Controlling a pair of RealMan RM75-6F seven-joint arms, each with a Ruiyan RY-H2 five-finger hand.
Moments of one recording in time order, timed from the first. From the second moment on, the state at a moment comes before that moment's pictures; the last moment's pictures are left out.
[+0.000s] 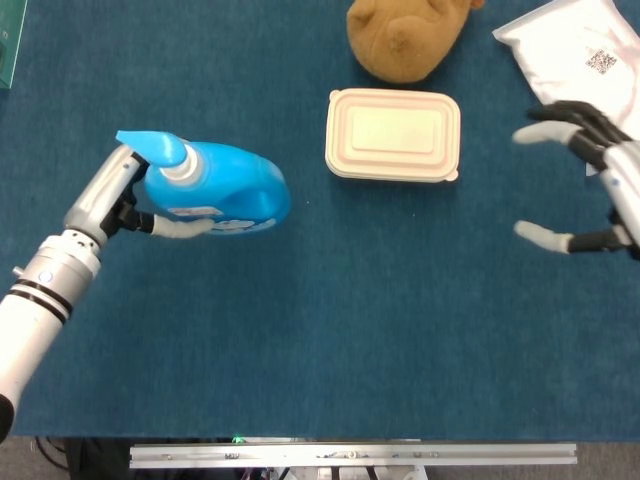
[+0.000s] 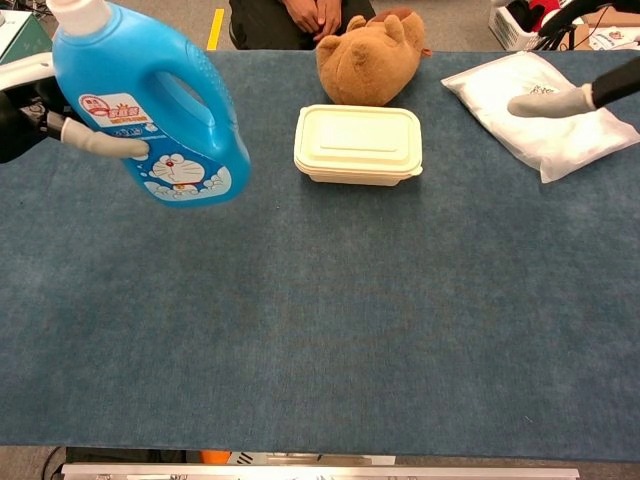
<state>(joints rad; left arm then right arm) -0.54 -1.04 -0.24 -2.03 1.00 0.85 -0.46 0.39 -0.95 0.24 -2.26 -1.28 1.13 -0.01</state>
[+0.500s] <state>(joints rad) -0.59 -1.08 -0.26 -2.09 0.84 0.89 -0.35 0.68 -1.11 0.33 -2.32 -0.84 1.12 -0.34</state>
